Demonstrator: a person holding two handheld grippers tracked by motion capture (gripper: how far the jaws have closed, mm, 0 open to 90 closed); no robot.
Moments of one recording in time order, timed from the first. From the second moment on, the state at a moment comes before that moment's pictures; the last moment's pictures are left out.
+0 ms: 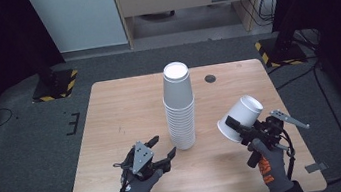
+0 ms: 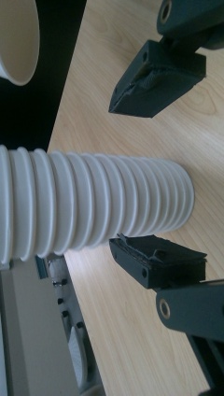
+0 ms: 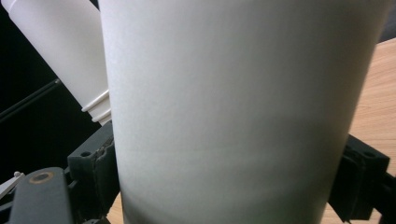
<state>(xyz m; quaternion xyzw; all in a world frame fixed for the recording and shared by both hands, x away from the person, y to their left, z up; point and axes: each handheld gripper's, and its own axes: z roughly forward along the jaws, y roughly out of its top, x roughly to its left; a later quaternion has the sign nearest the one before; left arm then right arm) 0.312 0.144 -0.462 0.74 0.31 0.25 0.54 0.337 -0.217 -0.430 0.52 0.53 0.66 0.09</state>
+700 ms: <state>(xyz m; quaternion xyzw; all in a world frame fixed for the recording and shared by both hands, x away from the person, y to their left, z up) 0.315 0.101 -0.459 0.75 0.28 0.23 0.56 0.334 -0.213 -0.428 0.52 0.53 0.66 0.08</state>
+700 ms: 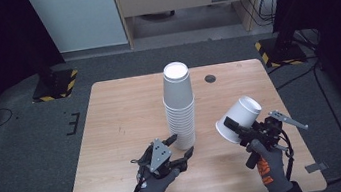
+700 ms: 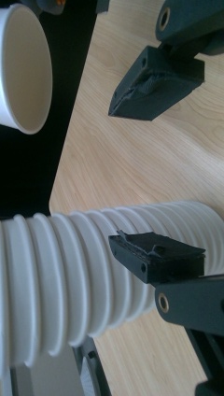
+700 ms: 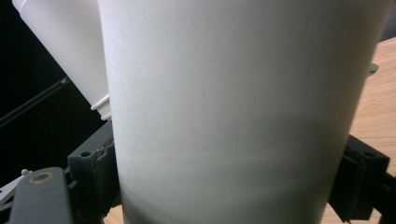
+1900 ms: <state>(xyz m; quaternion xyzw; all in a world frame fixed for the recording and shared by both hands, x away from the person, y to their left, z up) 0.344 0.029 -0.456 0.74 0.24 0.22 0.59 0.333 -0.209 -0.431 0.52 0.53 0.66 0.07</state>
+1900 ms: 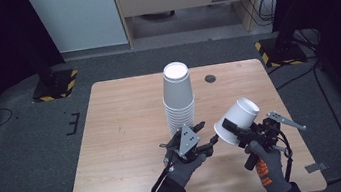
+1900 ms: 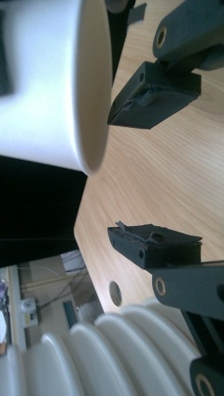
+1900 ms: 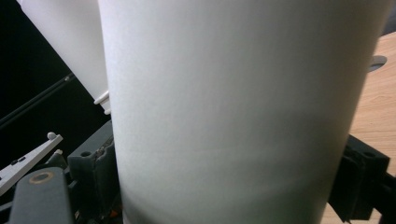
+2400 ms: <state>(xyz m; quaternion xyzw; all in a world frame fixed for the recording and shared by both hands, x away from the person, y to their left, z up) 0.351 0.020 -0.457 0.74 0.24 0.22 0.59 0.334 -0.206 -0.433 0.52 0.54 0.66 0.06</state>
